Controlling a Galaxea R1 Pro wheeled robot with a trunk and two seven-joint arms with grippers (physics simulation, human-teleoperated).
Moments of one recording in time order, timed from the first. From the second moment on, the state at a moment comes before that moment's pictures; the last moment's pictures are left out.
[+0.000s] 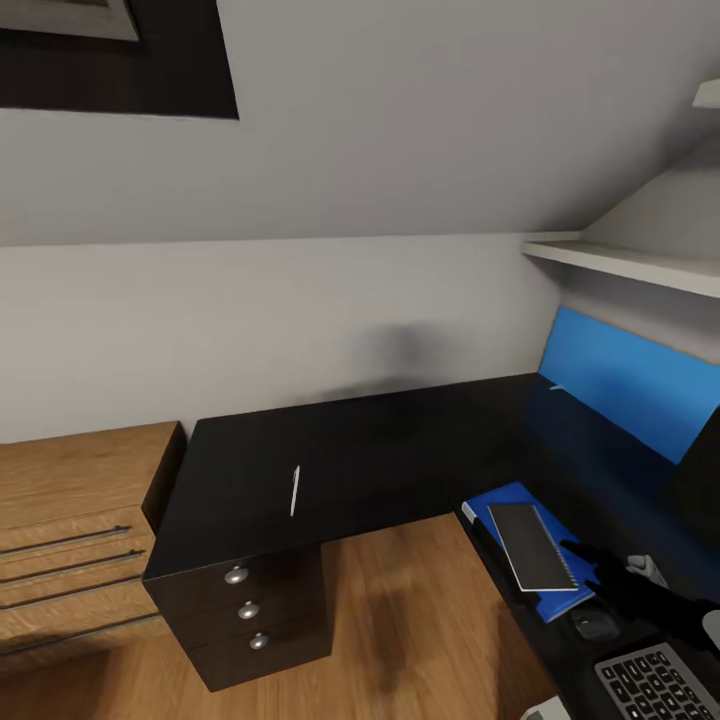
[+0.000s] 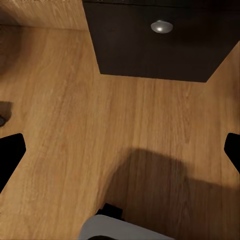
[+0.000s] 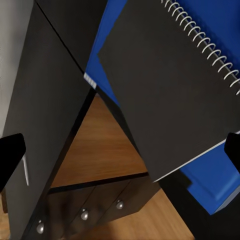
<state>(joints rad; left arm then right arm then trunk) -0.14 -0.08 0.63 -0.02 -0.37 -0.75 0.14 -0.36 -0.46 -0.24 -0.82 -1.00 0.74 0.37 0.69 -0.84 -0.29</state>
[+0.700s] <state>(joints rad) -0.14 -0.08 0.63 -0.02 -0.37 -0.74 0.14 -0.36 -0.45 -0.16 -0.99 -0.95 0.72 0.47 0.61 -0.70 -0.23</state>
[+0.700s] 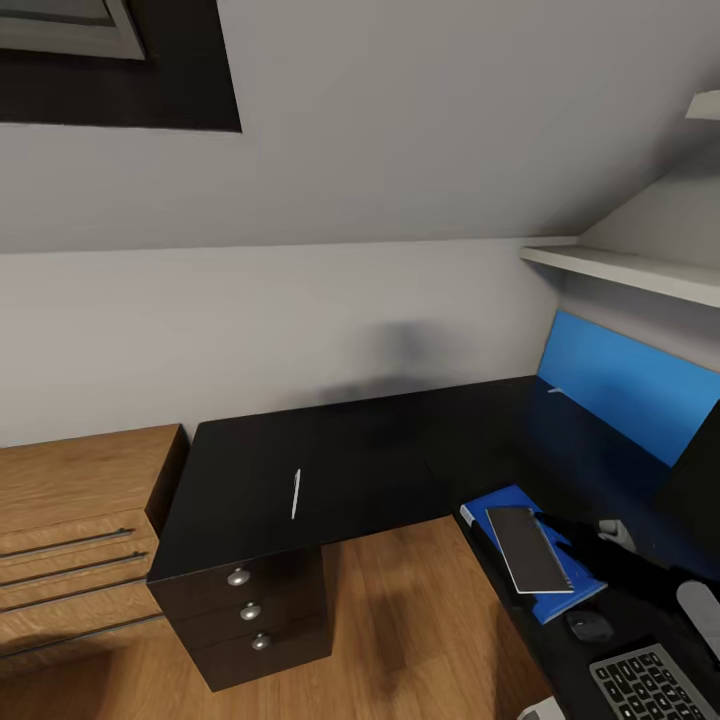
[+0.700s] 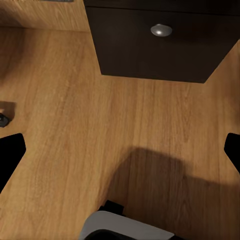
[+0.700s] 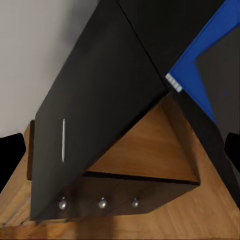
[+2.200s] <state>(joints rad) -0.14 -0.08 0.63 -0.02 -0.37 -0.74 0.14 -0.34 -0.11 0.86 -1.18 -0.38 0.02 -0.43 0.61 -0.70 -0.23</state>
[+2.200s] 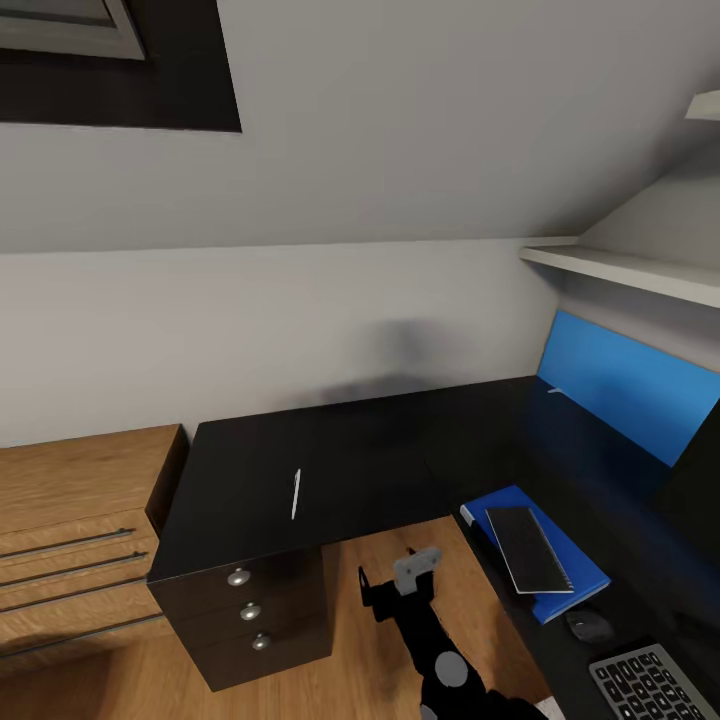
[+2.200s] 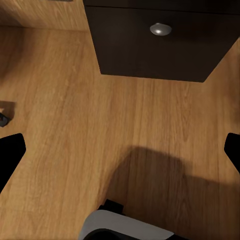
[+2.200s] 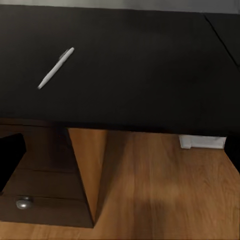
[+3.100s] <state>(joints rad) -0.14 -0.08 0.63 -0.02 -0.37 -0.74 0.14 -0.34 -0.10 0.91 -1.19 -0.39 -0.07 -0.53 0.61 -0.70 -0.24</state>
